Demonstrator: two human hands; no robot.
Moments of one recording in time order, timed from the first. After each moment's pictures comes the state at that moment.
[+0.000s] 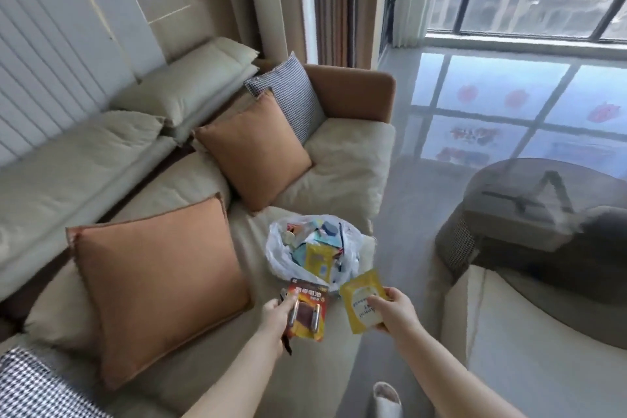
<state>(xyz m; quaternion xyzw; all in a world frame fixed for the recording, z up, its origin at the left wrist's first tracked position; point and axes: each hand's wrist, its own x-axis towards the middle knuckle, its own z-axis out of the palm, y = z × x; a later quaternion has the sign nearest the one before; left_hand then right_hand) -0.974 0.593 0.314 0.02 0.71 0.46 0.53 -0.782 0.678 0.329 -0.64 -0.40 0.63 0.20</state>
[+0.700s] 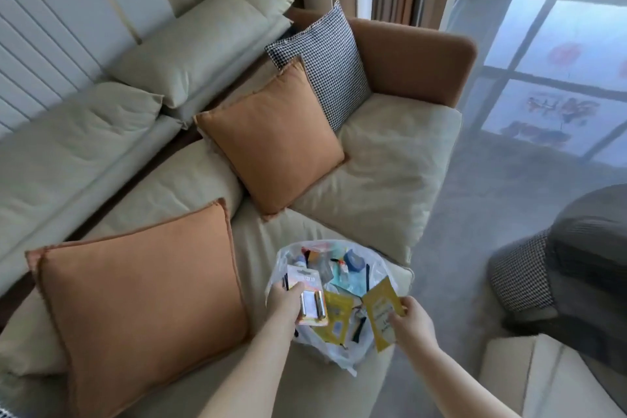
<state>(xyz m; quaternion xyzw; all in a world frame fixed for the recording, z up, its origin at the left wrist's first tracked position) -1.072 0.806 0.216 -0.03 0.82 0.39 0.41 -0.870 0.889 0.257 -0.67 -0.54 0.51 0.02</state>
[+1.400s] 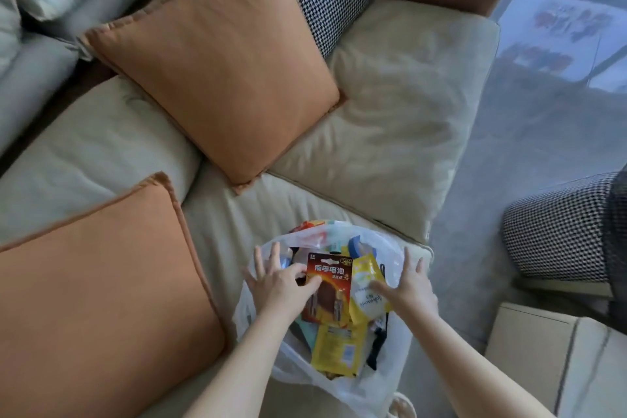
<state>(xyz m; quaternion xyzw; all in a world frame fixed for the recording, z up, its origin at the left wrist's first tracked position) -1.132 0.876 0.109 0.36 0.87 -0.07 0.33 -0.943 0.977 0.100 -0.66 -0.61 0.41 -0.17</state>
